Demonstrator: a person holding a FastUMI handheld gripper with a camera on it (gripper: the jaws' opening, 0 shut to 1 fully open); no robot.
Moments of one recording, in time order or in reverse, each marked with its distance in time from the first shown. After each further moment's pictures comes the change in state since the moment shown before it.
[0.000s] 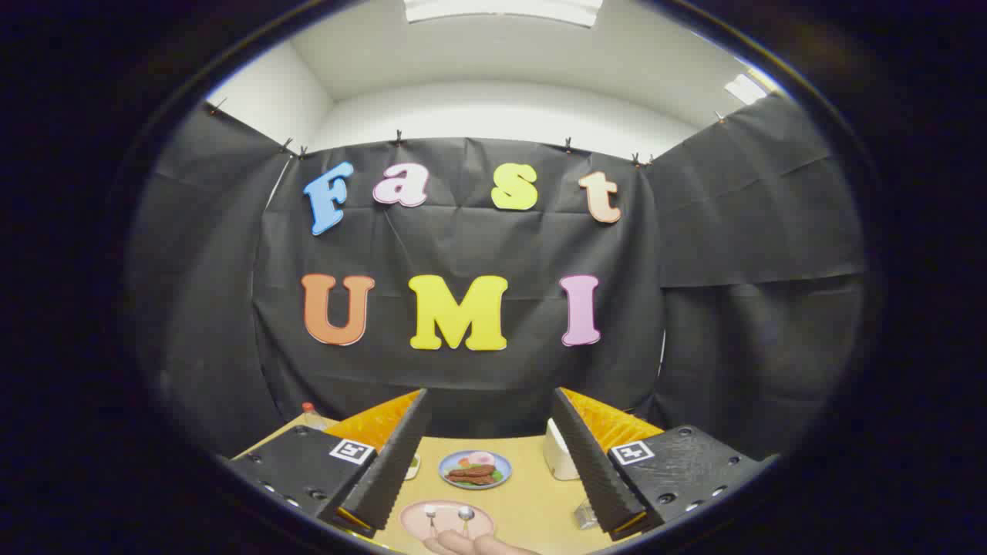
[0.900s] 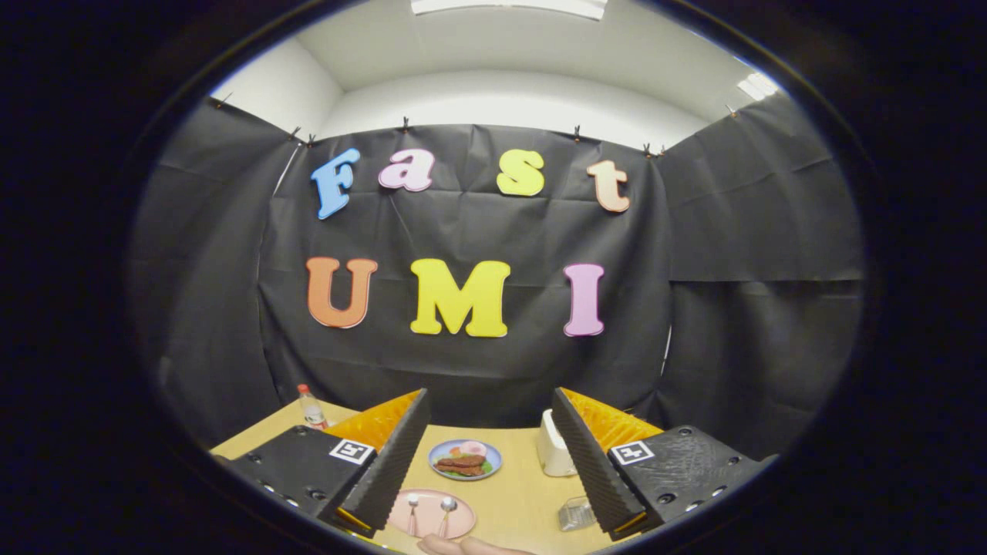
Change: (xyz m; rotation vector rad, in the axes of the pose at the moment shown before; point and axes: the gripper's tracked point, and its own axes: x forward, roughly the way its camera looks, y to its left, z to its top) arm 0.013 -0.026 -0.025 -0.033 0.065 0.053
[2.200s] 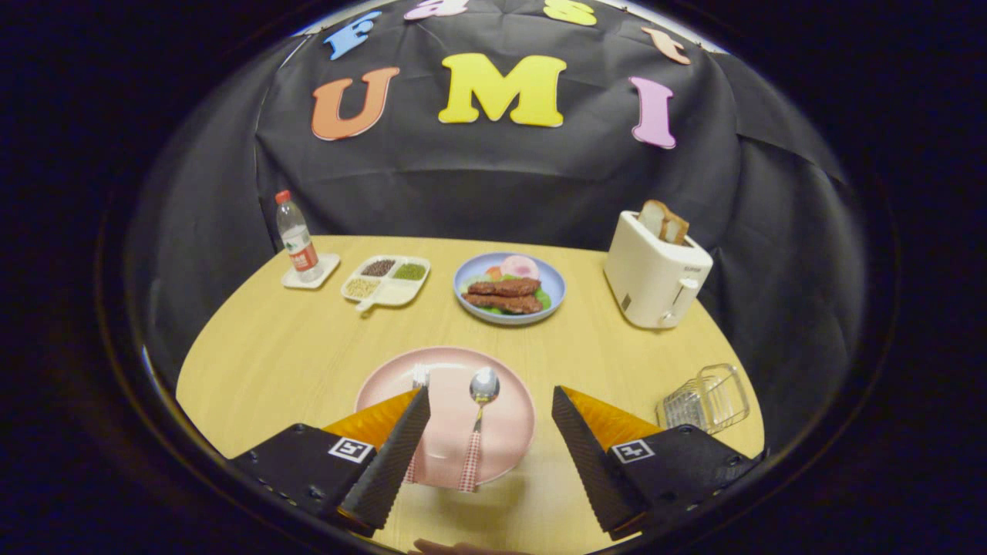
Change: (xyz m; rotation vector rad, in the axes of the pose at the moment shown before) arm 0.094 0.075 -0.357 -0.054 0.649 0.060
